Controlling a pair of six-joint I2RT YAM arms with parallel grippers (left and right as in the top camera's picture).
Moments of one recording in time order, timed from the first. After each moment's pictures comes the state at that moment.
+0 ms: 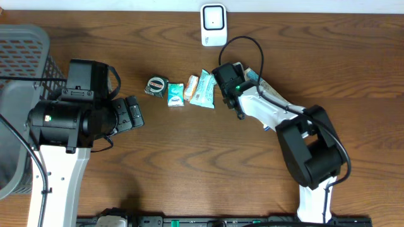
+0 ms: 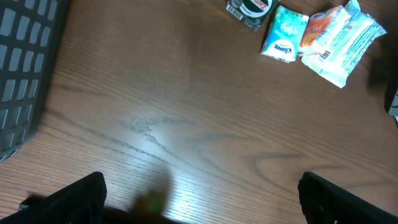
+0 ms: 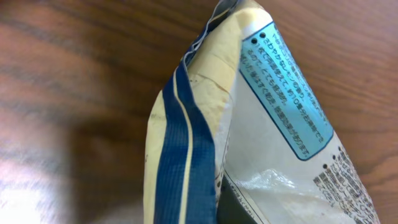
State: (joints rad) left arm -0.10 1.24 1.48 -1.45 -0.03 -0.41; right arm 0.52 2.06 1.33 -0.50 0.51 0.13
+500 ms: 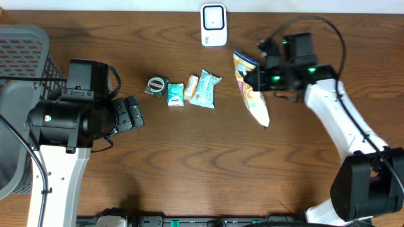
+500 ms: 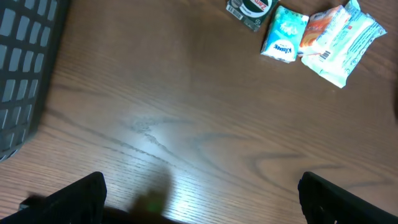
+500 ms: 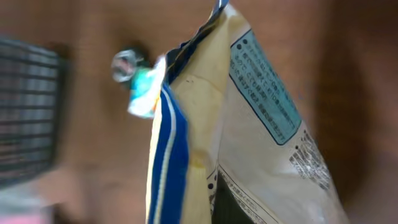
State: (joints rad) left arm -0.10 1.24 1.48 -1.45 -0.03 -0.41; right arm 0.15 1.72 1.31 -0.62 -0.66 0.21
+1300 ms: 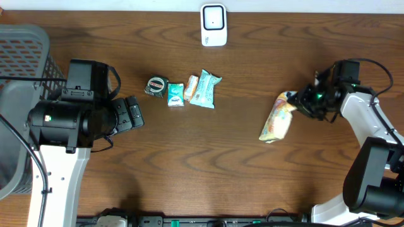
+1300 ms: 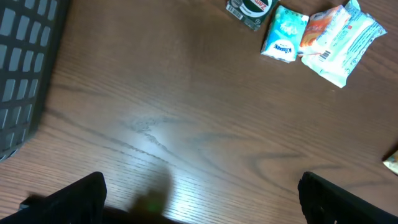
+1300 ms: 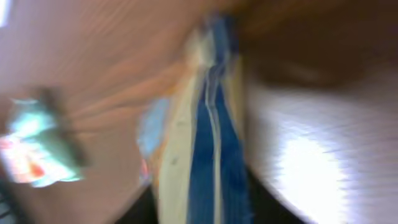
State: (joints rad) left arm -0.10 1.24 1.48 -1.45 -0.03 -0.41; right arm -0.18 1.74 1.11 -0.67 -0.41 0.40
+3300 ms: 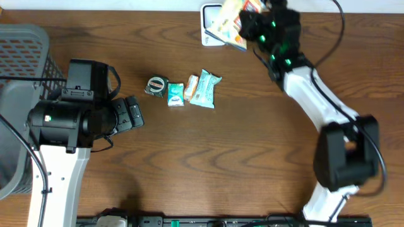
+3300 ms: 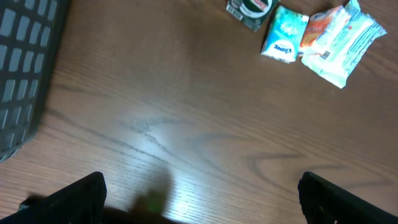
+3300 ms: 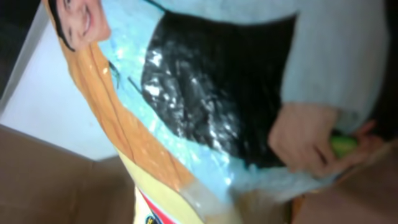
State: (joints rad) left arm -0.10 1.24 1.48 -1.45 -0.03 -0.41; right arm 0.25 1.99 1.50 0.23 -0.23 0.69
